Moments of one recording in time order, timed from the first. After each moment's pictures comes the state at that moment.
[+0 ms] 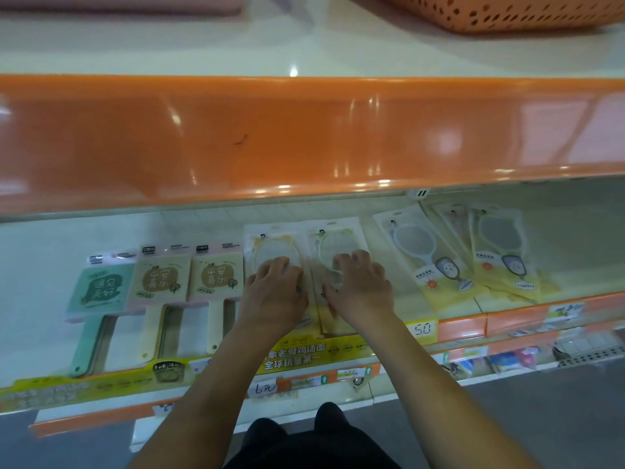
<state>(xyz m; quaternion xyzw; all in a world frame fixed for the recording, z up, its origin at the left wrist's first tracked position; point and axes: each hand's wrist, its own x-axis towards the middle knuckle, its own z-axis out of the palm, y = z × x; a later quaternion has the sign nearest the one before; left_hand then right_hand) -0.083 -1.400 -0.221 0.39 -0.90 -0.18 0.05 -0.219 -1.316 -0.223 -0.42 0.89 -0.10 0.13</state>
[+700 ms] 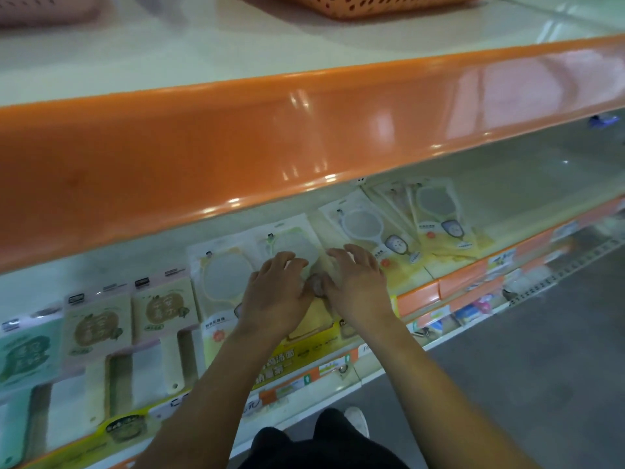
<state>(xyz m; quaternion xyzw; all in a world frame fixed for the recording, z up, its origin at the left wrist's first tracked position) -0.137 -1.383 -0.213 0.26 -0.94 -0.20 0.05 -0.243 -1.269 -0.232 -0.34 0.91 -0.23 0.03</state>
